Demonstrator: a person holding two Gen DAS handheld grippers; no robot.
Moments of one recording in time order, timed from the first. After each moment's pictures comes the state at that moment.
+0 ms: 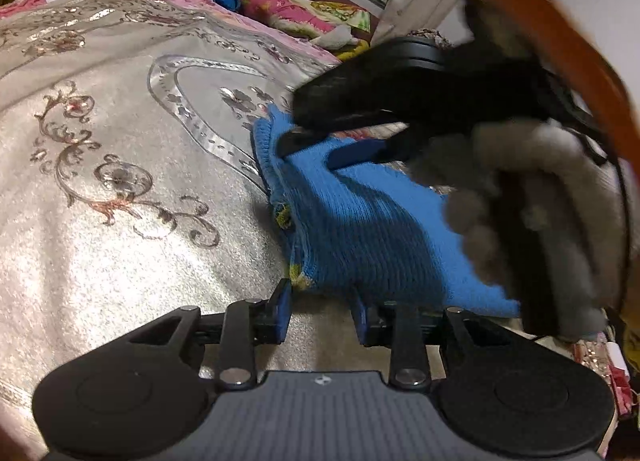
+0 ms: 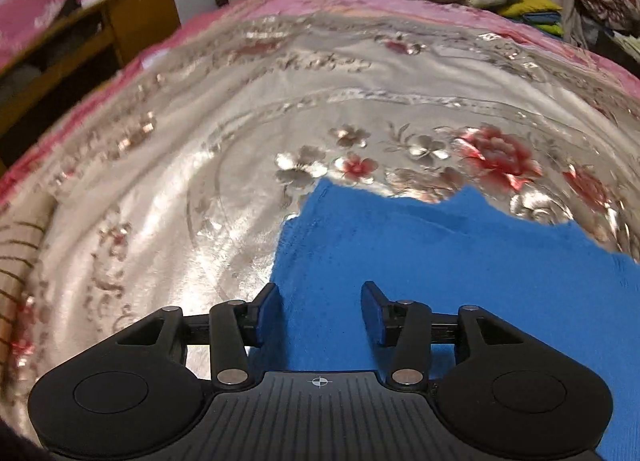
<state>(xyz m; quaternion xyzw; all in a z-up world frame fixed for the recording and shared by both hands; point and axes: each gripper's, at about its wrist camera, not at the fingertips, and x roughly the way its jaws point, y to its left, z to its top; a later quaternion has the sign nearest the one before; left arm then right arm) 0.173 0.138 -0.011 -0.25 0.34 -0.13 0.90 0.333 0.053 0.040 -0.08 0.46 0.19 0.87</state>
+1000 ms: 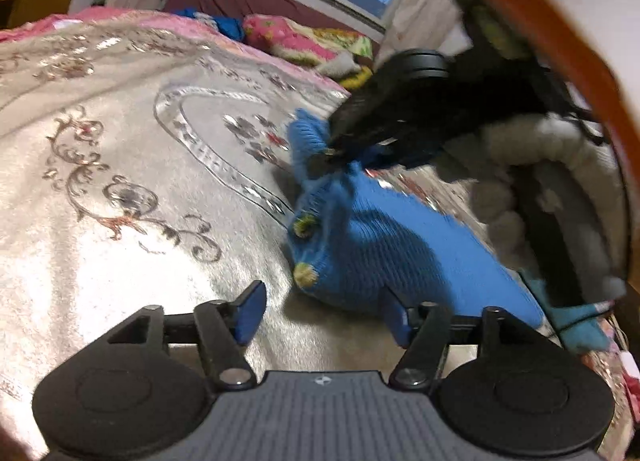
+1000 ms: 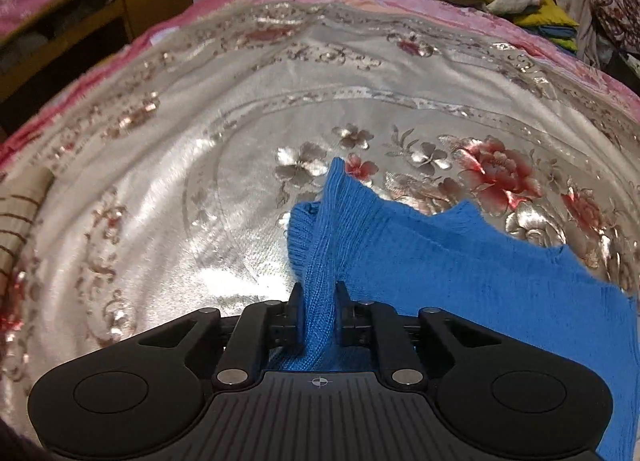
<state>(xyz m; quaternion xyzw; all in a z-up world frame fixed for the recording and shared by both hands) 0.158 0.124 -0.007 -0.23 0.29 -0.10 0.92 0.332 0.039 0.062 -0.10 0.45 0.21 0.86</state>
